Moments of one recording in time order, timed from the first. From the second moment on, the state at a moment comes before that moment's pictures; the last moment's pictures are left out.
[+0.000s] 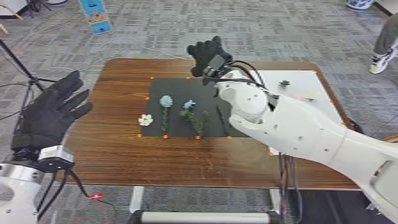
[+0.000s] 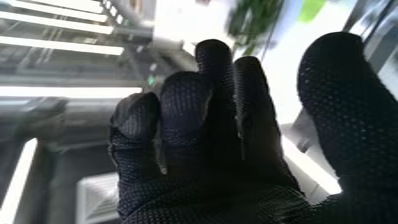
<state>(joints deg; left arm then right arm) 130.5 -54.7 -112.2 -125.9 39.7 0.1 8.0 -33.7 -61.0 14.7 -80.9 -134.0 15.5 25.1</state>
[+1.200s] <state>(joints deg) 131.0 -56.2 -112.0 -126.0 40.1 -0.2 8.0 -55.1 -41.1 33.1 -76.9 -129.7 12.5 28.2</state>
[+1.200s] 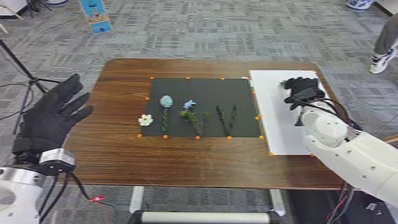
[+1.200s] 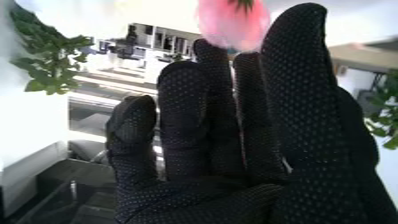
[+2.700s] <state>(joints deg) 132.3 -55.9 -113.3 -126.1 39.9 -0.6 7.9 -40.1 -44.9 15.2 -80.7 -132.0 24.3 16.7</state>
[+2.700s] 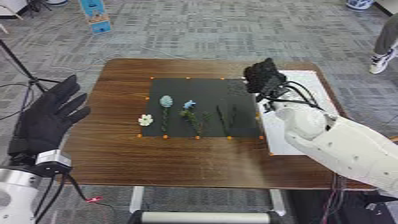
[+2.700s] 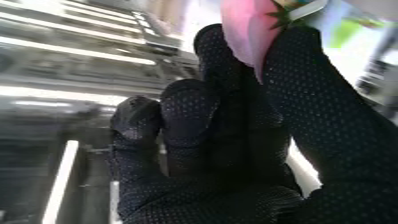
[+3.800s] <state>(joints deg) 131.7 -55.5 -113.0 -126.1 39.8 -0.5 7.9 -32.2 -56.9 0.9 -80.4 -133.8 13.2 15.2</state>
